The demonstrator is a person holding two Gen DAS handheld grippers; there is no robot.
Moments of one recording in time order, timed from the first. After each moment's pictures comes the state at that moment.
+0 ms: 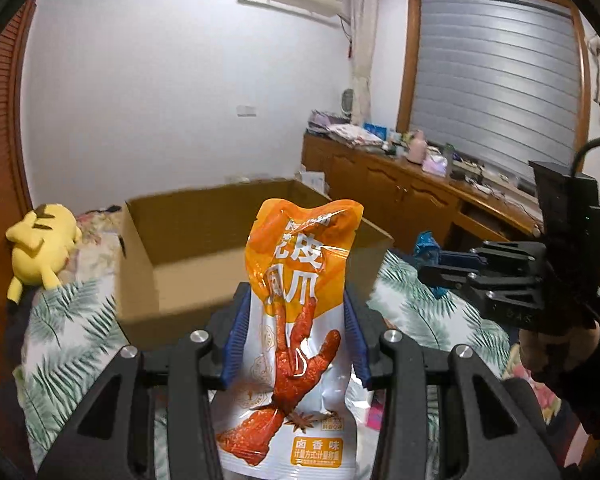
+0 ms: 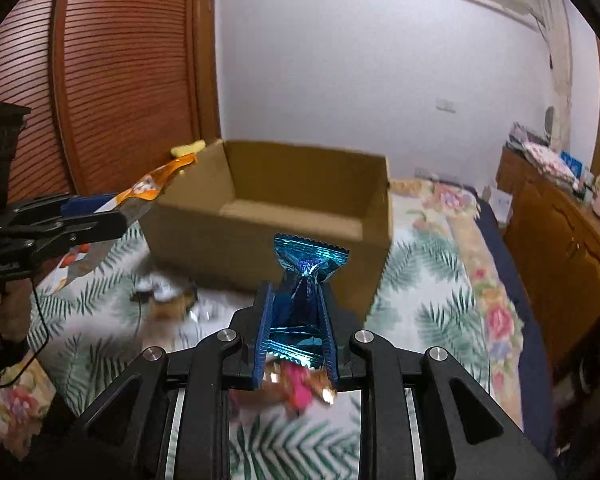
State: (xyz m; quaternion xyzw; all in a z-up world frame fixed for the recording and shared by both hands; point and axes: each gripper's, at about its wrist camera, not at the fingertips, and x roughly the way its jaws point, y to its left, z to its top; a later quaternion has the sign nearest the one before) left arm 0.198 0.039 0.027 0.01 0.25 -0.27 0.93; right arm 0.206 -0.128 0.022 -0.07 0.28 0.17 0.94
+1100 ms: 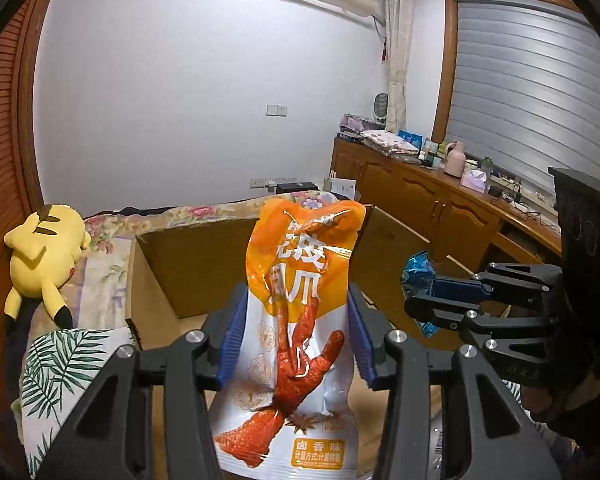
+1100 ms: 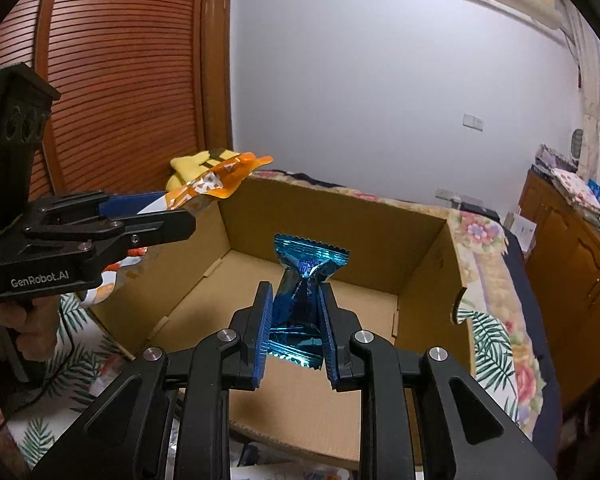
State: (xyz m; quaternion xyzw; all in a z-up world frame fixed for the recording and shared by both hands) left arm 0.343 0.047 -0.005 -0.01 0.25 -0.24 0.94; right arm 0.342 -0.081 0.008 -0.09 0.28 0.19 0.94
